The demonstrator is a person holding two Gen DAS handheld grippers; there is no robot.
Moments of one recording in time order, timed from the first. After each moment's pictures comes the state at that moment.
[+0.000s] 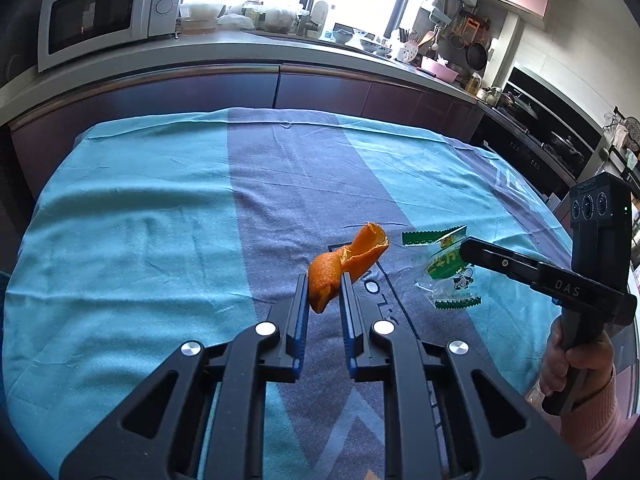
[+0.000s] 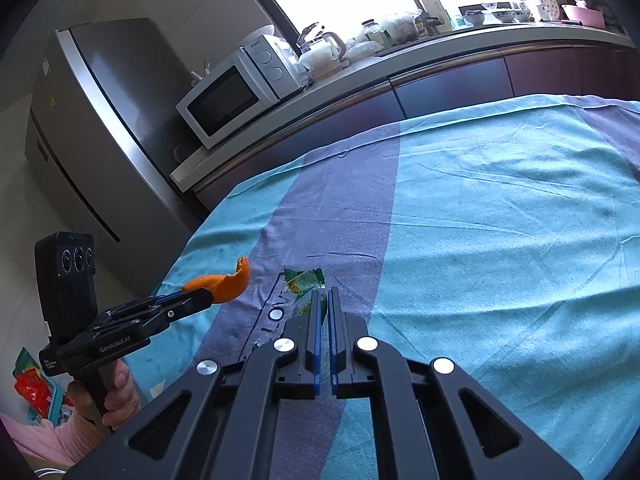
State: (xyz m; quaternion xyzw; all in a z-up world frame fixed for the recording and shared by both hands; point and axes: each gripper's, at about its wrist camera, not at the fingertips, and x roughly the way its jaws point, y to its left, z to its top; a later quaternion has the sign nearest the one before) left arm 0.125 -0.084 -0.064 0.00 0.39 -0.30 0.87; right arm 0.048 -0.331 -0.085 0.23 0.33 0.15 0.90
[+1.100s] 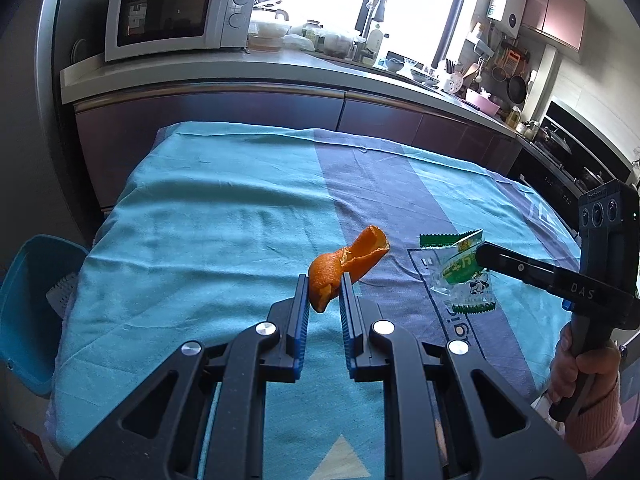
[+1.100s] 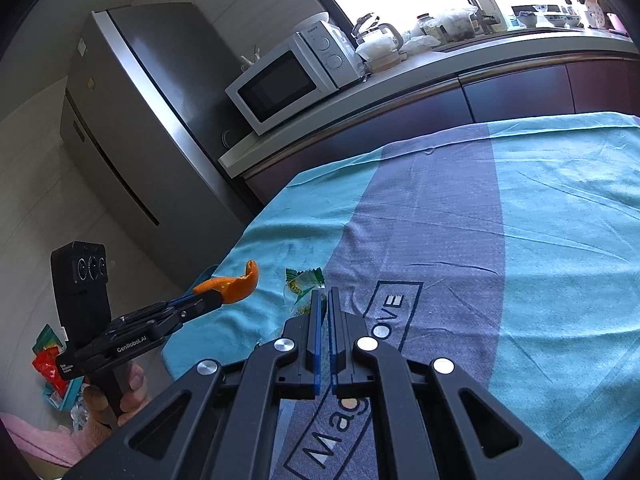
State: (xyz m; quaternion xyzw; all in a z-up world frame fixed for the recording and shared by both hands) left arm 0.107 0.003 -0.045 -0.03 0.37 -0.22 0.90; right arm 0.067 -0.268 -0.067 0.22 0.33 0.23 0.89
